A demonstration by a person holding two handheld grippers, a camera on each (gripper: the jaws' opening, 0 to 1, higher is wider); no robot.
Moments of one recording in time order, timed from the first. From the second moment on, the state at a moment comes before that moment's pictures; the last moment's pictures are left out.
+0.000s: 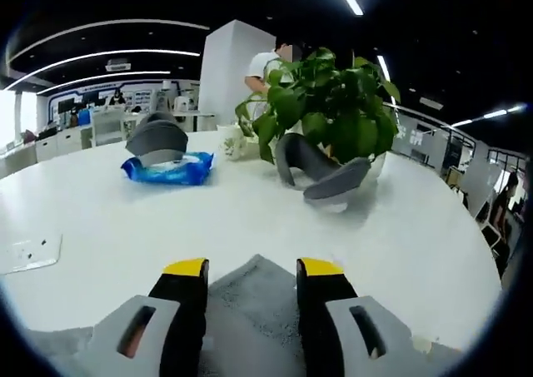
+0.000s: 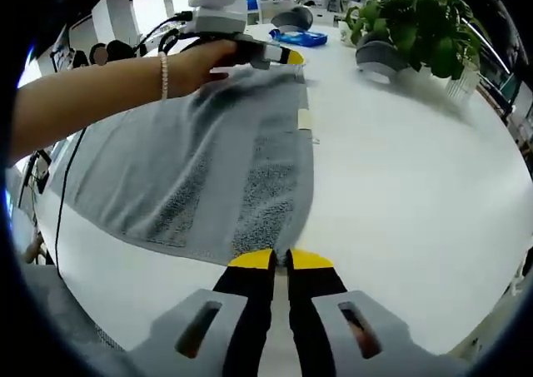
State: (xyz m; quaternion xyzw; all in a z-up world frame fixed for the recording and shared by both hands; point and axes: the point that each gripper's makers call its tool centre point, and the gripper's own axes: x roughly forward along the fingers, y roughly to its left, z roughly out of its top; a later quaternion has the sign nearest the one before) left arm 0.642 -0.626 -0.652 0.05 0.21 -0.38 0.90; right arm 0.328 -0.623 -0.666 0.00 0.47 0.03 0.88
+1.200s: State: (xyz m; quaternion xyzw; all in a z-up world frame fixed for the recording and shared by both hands) left arm 0.630 -0.638 -0.648 0.09 0.11 -0.41 0.90; right arm 0.328 -0.620 -0.664 -0.02 0.47 0.04 0.88
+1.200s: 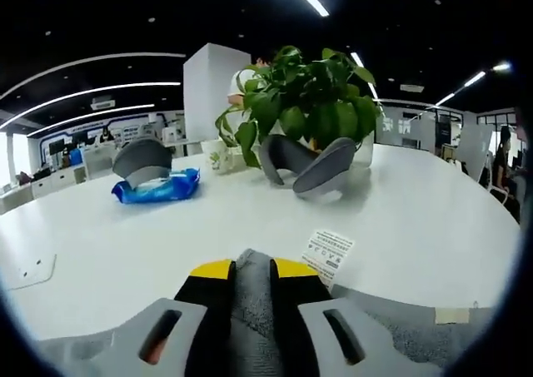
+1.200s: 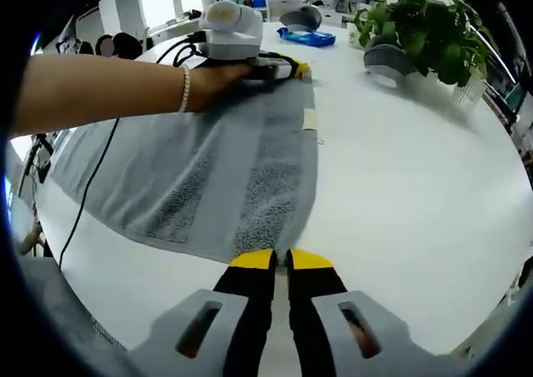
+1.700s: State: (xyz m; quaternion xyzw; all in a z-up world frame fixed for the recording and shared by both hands) left arm 0.622 -0.641 -0.645 0.11 0.11 -0.43 0.89; right arm 0.328 -0.620 -0.664 -0.02 0.47 0.04 0.88
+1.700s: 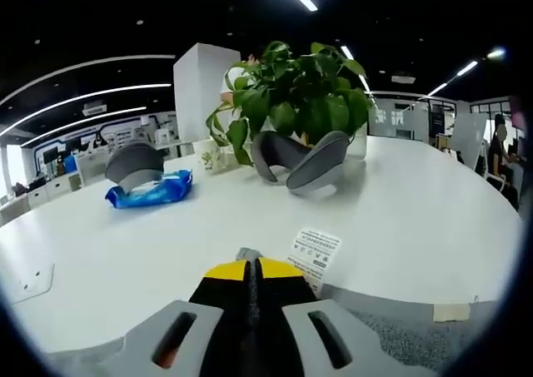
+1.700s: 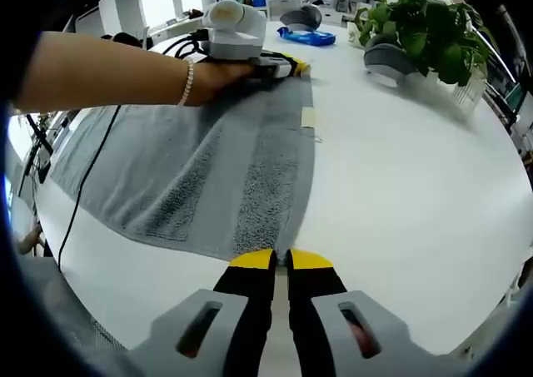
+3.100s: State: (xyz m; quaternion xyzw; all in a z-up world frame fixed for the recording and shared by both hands) left arm 0.527 -0.643 -0.437 -0.07 0.11 -0.45 0.88; right arm 0.285 -0.658 -0.512 0.01 0.36 0.02 0.93
